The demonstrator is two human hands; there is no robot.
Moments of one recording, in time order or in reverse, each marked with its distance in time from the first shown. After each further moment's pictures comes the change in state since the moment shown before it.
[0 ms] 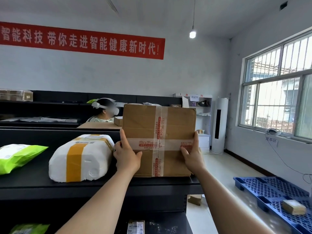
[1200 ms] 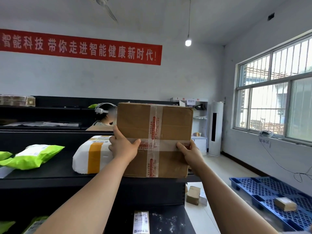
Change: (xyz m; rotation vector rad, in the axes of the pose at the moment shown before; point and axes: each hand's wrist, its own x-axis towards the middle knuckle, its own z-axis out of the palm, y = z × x) left_hand -0.039 0.028 -0.097 -0.086 0.070 -0.081; right_hand -0.074 -0.065 -0.030 0.316 -0.106 0.116
